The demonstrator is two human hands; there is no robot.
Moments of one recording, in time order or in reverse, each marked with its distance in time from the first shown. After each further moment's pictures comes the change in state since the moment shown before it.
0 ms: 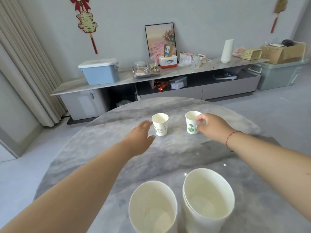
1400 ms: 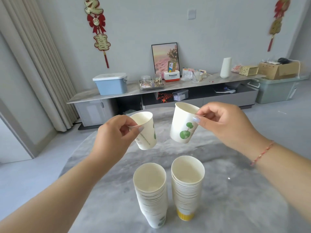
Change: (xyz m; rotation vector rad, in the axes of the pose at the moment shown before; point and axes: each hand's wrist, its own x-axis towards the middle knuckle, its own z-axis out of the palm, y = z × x) left_hand -0.153 0.066 -0.088 -0.322 0.690 -0.016; right_hand -0.151 -0.083 -0.102 0.327 0.243 -0.450
